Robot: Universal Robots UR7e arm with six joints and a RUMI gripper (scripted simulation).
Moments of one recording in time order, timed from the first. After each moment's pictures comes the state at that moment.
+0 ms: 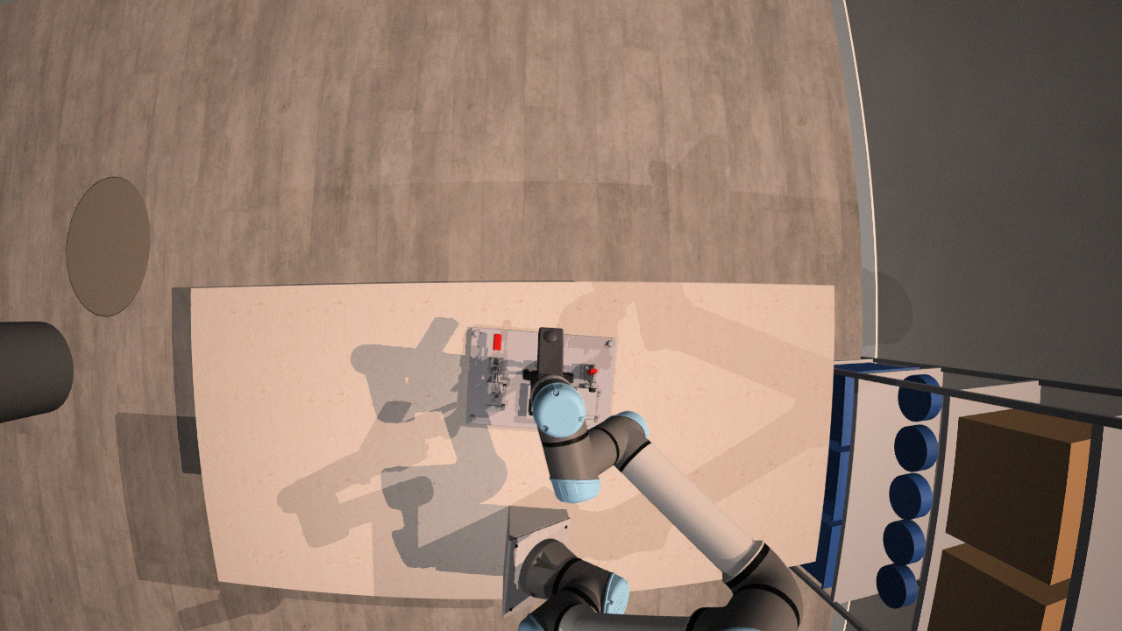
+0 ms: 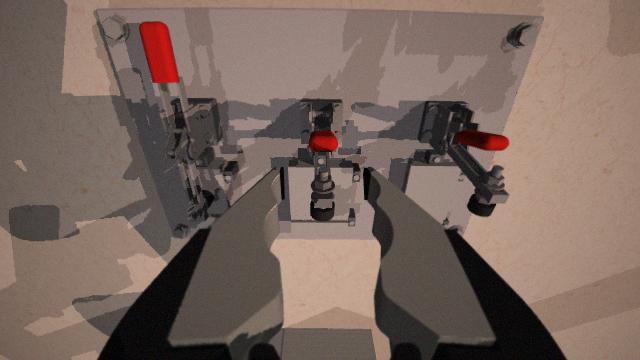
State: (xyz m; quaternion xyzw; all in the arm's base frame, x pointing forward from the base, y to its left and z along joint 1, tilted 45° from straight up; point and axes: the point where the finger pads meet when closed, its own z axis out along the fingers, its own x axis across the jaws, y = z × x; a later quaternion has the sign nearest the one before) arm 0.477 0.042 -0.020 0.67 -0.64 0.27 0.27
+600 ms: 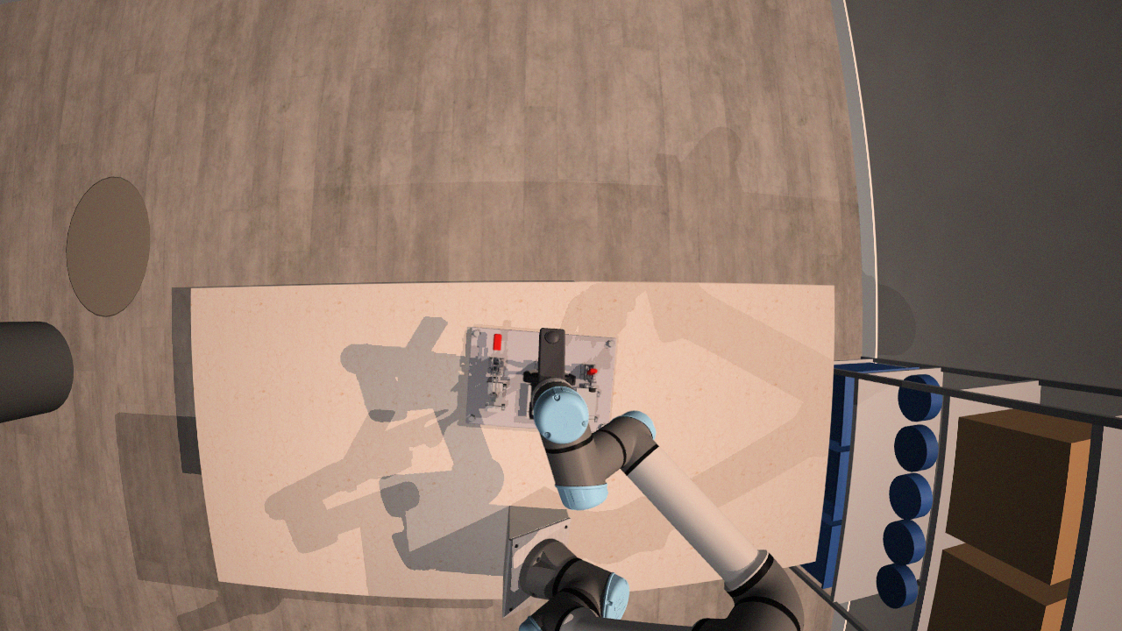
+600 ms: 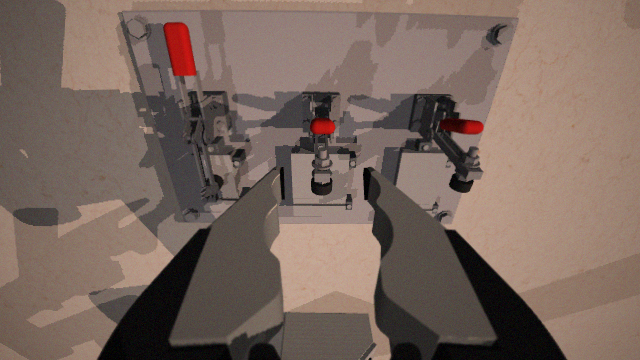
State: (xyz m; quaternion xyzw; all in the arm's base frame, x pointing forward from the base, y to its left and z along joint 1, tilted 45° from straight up) arm 0.476 0.063 0.001 0.67 -0.64 0.27 0.27
